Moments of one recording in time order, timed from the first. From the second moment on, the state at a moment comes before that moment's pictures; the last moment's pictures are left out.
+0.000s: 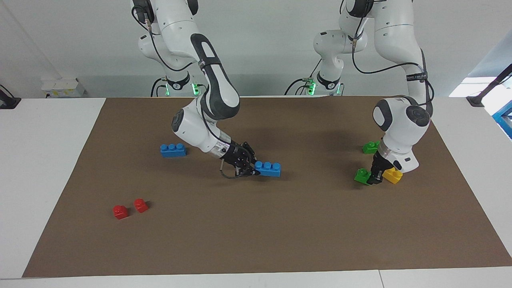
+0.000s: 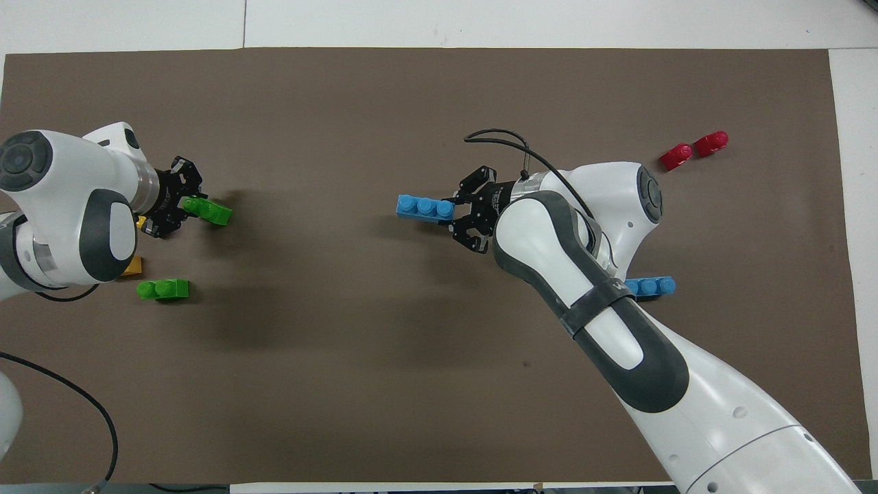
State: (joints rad) left arm 0.02 0.31 -0.04 -1.95 -0.04 2.34 -1.04; right arm 0.53 0.41 -0.10 -1.87 1.09 2.42 1.37
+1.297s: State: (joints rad) left arm -0.38 0.20 -0.06 -1.75 -0.04 1.95 -1.80; right arm 0.60 0.45 -0.10 -1.91 1.19 2.42 1.16
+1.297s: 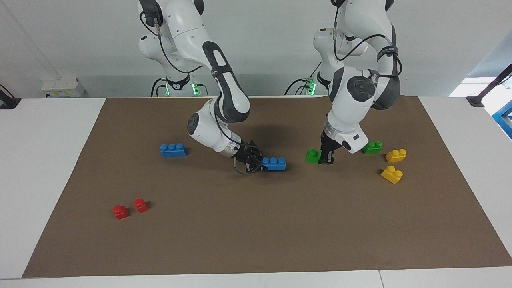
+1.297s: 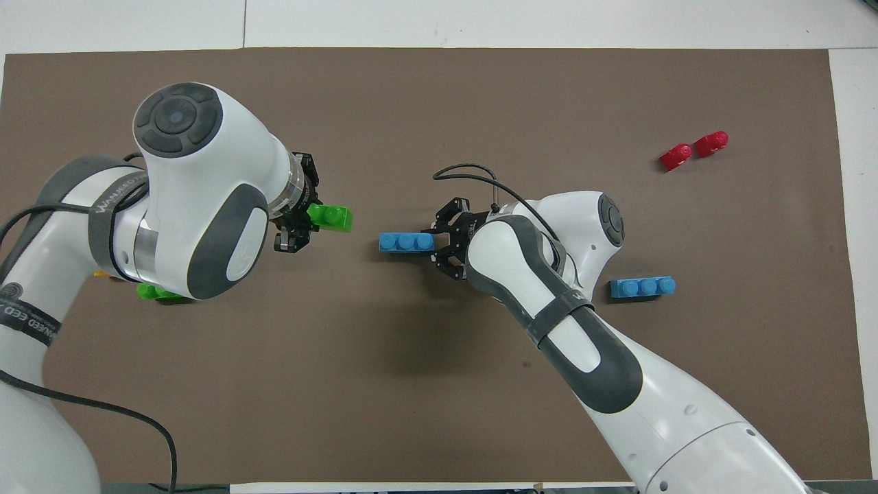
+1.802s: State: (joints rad) left arm -0.50 0.20 -0.06 -1.81 -0.02 2.01 -2.03; right arm 0.61 0.47 -0.10 -1.91 1.20 2.43 1.12
